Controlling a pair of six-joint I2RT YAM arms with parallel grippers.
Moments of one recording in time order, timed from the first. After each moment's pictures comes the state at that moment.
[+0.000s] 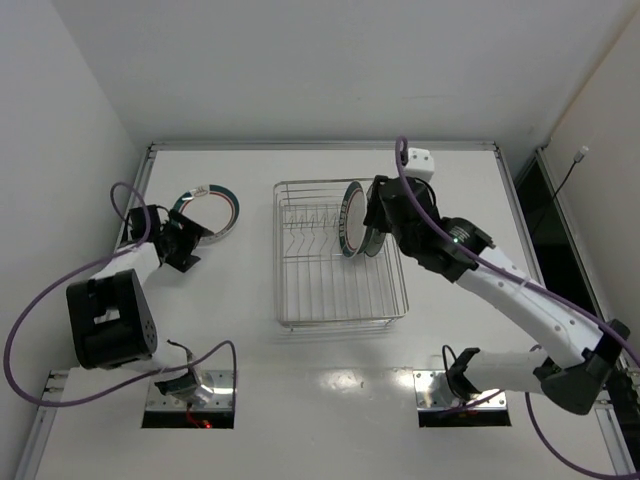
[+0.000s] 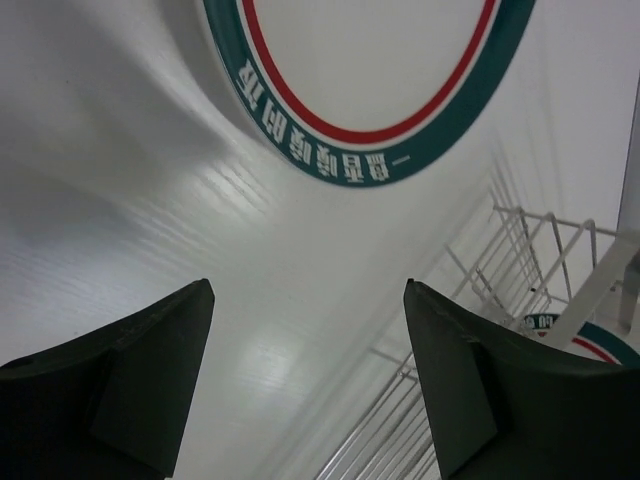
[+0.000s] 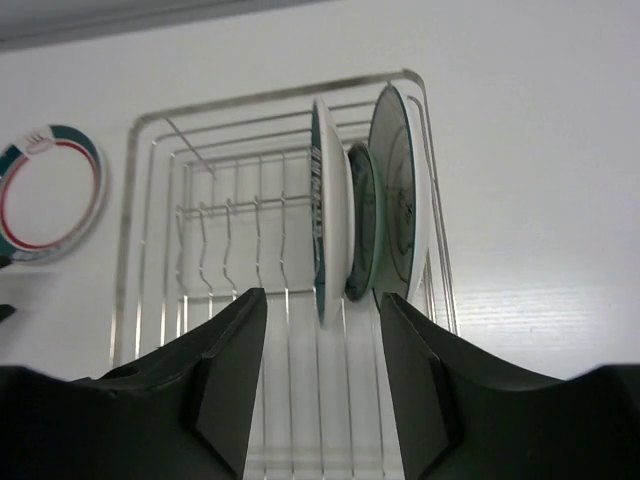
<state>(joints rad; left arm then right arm) 0.30 1.43 0.76 -0.20 0.30 -0.83 0.77 1.25 1.26 -0.58 0.62 0.56</state>
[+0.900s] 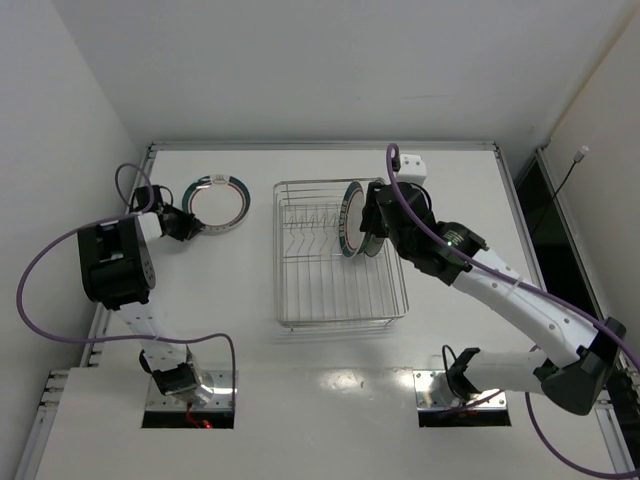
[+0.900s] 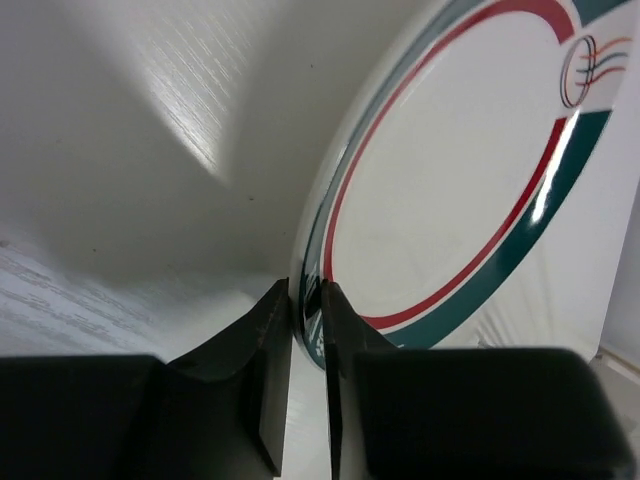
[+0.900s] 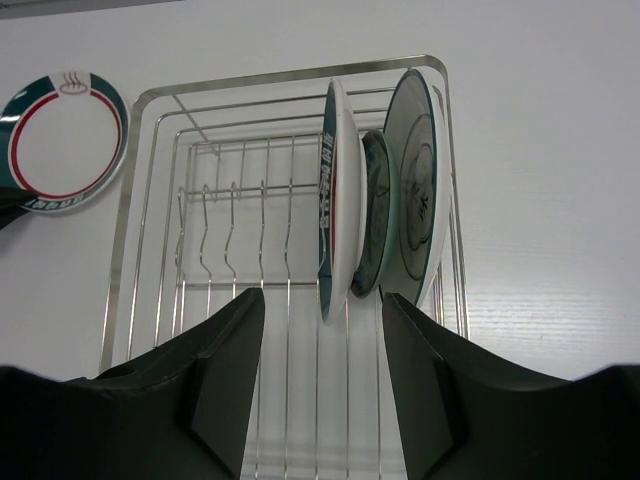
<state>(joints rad) 0.30 1.89 1.06 -0.06 0.23 -0.89 0.77 1.22 1.19 -0.49 0.57 0.51</state>
